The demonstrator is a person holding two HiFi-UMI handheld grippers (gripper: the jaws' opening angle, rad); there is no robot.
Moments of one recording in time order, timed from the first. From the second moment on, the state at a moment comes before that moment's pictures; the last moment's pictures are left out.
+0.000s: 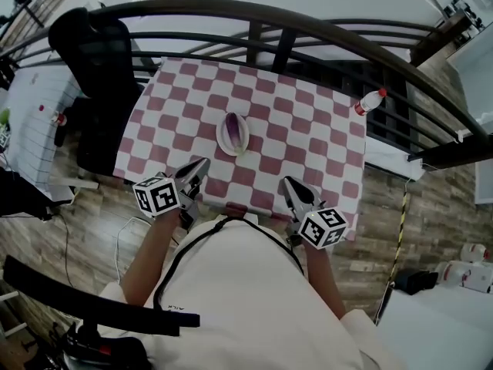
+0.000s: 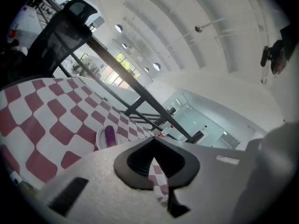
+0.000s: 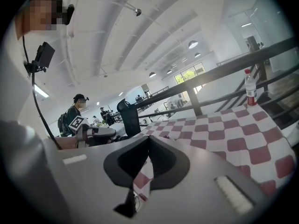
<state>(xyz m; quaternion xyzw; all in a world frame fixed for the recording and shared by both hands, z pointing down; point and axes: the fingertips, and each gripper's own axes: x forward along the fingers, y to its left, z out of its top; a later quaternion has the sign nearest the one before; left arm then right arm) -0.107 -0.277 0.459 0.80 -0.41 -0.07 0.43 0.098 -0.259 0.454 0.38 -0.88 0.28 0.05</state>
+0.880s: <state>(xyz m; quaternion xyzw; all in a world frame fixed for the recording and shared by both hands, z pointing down) -0.077 -0.279 0.447 0.85 -0.43 0.00 0.32 0.095 -0.258 0.443 0.38 -0.89 0.26 0.05</state>
